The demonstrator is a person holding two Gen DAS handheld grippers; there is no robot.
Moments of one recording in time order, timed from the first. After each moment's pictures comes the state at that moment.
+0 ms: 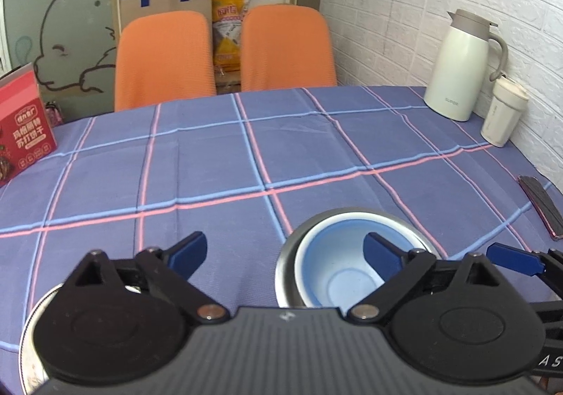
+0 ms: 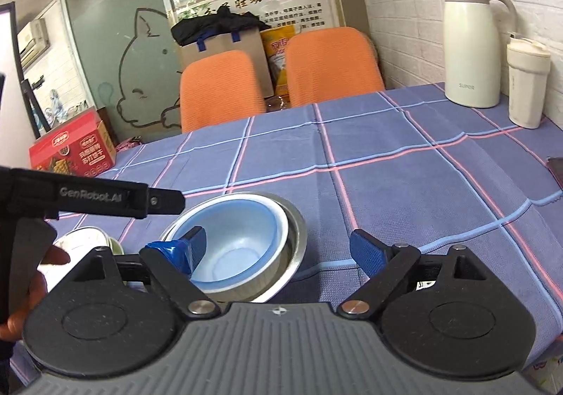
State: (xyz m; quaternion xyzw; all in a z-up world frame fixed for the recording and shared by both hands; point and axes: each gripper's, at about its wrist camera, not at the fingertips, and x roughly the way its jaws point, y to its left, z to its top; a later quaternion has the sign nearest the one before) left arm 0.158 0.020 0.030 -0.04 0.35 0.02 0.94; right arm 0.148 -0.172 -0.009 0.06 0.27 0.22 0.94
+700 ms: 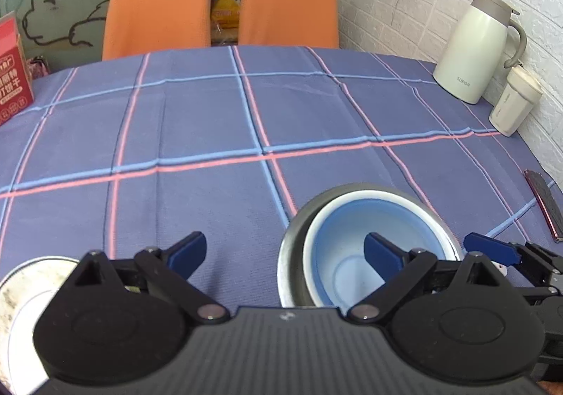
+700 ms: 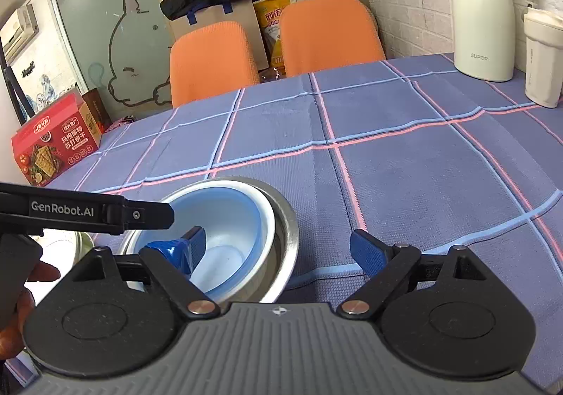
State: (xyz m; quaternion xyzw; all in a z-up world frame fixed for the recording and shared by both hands) left arm 0.190 0.034 -0.003 -0.08 0.41 0.00 0.91; right arm 0.183 -0.160 -0.031 0.05 0.32 0.22 0.92
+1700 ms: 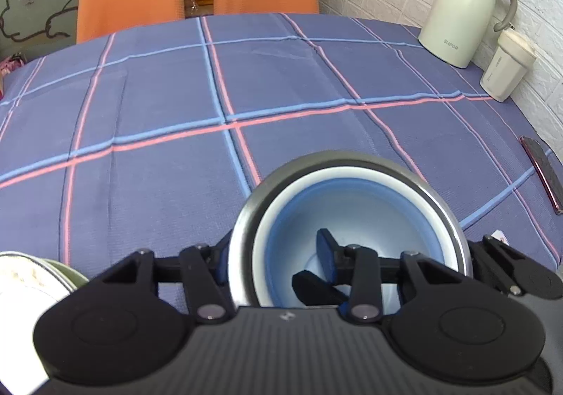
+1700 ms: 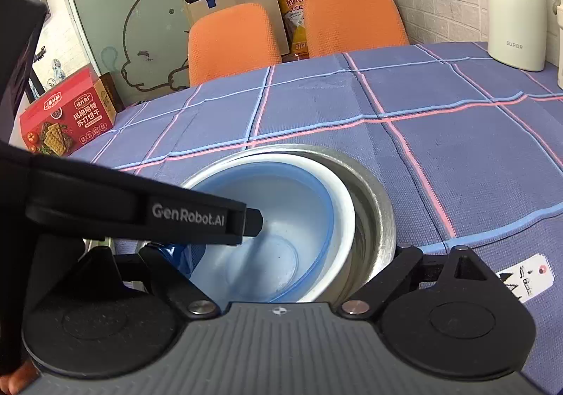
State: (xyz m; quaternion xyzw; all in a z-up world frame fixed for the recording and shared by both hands) left arm 0.204 0.011 -0.025 -0.07 0.45 -0.04 0.89; right arm 0.175 -0.121 -0.048 0.04 0.33 0.24 0.91
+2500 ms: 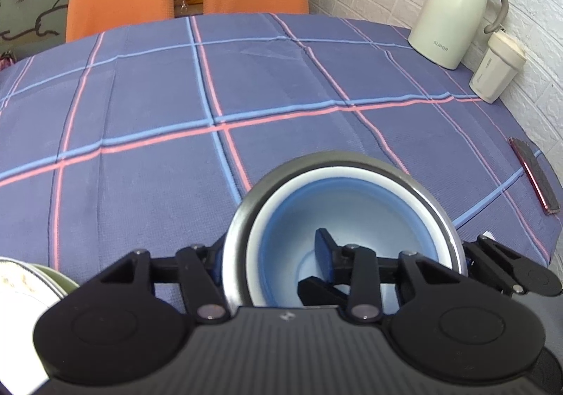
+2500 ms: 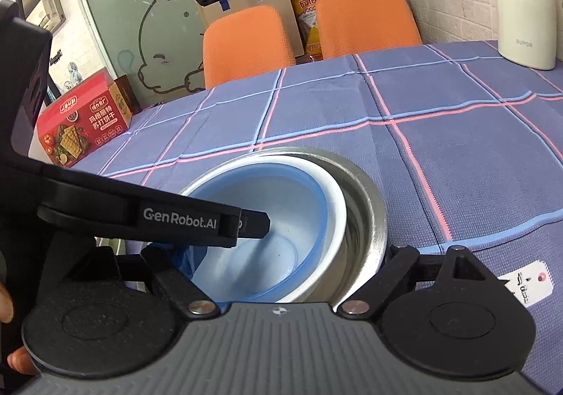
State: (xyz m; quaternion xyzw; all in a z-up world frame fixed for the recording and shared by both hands) left arm 0.206 0.011 -0.023 -0.07 0.44 -0.06 0.89; right arm 0.172 -0.132 -0.045 0.05 0.33 0.27 0.90
